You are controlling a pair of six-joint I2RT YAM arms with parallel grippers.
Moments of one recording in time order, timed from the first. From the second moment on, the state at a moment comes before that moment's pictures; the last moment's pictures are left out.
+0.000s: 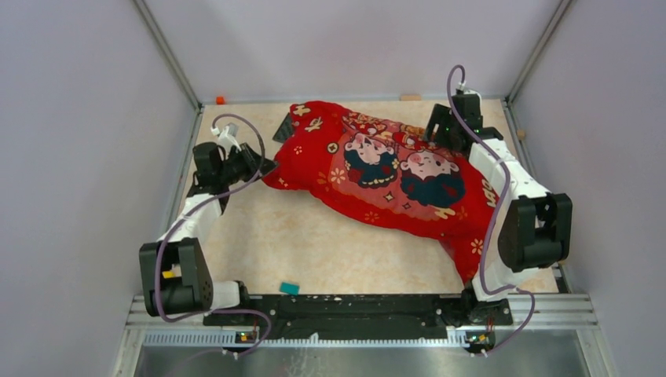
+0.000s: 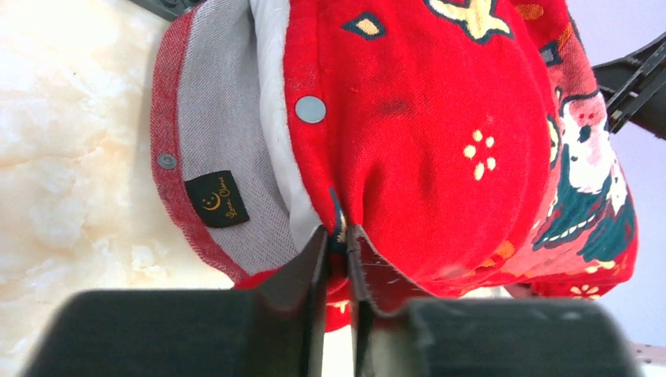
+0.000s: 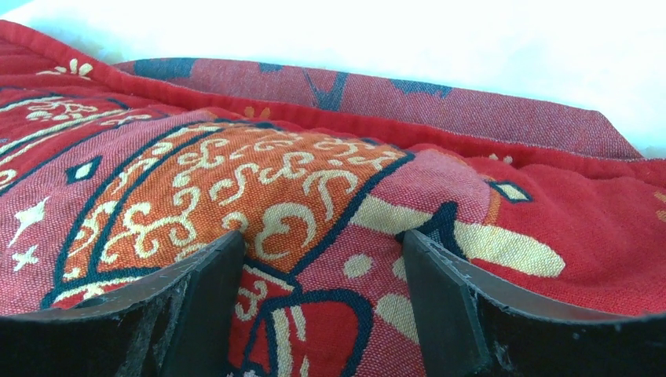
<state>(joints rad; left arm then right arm) 0.12 1.34 0.77 0.17 0.75 -0.53 0.14 1.62 1.32 -0.38 0.10 0.40</state>
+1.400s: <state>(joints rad) 0.26 1.22 0.72 -0.45 0.06 -0.61 0.21 1.51 1.47 -0.59 0.19 0.38</state>
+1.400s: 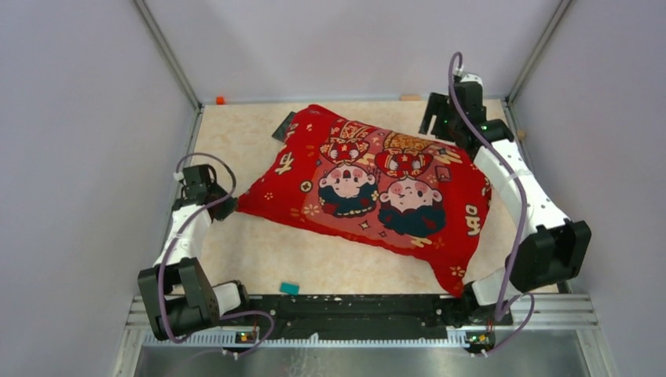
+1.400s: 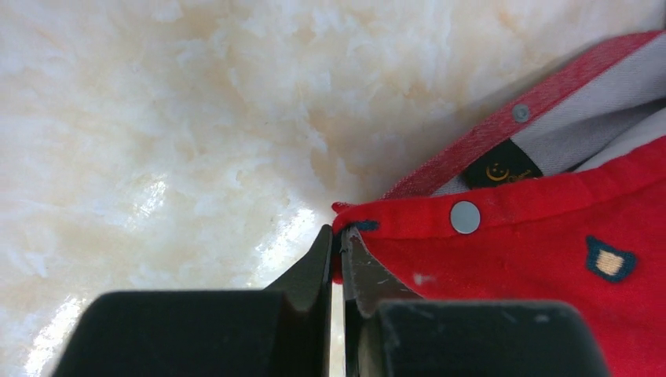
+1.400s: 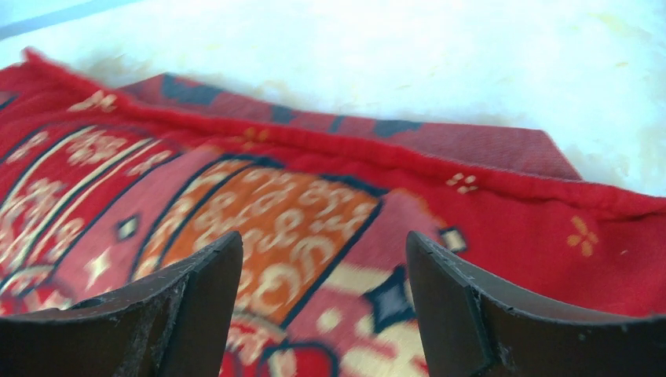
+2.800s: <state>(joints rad) -0.68 1.34 1.28 -0.44 -0.16 -0.35 0.47 1.10 1.22 -0.54 0.22 0.40</state>
